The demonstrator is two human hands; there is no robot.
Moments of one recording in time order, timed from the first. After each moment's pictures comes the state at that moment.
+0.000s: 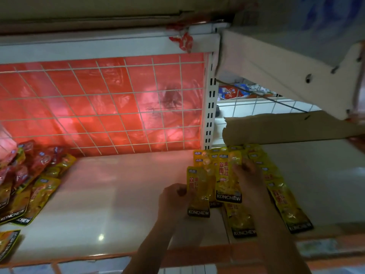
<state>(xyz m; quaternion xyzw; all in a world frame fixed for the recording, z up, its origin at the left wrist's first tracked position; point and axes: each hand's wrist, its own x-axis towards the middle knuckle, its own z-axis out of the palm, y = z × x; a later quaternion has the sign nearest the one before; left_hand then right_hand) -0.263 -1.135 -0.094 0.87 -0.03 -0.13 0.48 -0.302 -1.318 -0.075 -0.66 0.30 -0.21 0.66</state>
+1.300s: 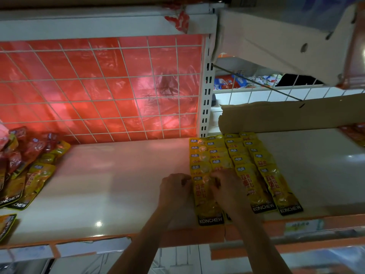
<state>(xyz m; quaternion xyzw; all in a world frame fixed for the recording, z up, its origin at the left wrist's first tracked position) -0.268 -1.138 -0.099 0.92 -0.16 -0.09 0.34 -0.340 -1.272 -0.080 -0.94 0.19 -0.08 0.25</state>
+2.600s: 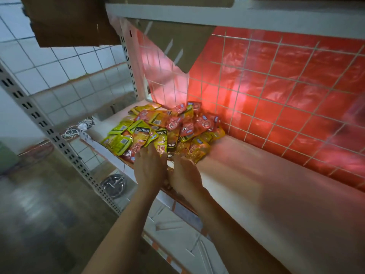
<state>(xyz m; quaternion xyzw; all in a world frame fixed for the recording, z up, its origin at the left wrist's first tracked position) -0.199 -0.747 -0.097 0.95 0.24 0.15 0.15 -0.192 -0.852 -0.086 -0.93 -0.21 0.05 0.29</state>
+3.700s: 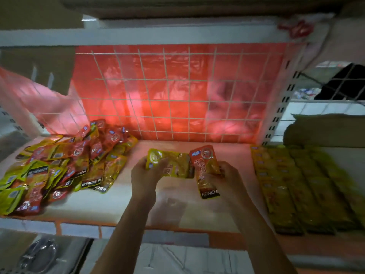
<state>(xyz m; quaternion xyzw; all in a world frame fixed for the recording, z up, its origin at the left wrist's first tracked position) -0.204 -0.925 -0.071 0.67 0.07 0.02 0.74 -0.256 -1.112 -0.074 -0.79 0.17 -0.07 0.59</state>
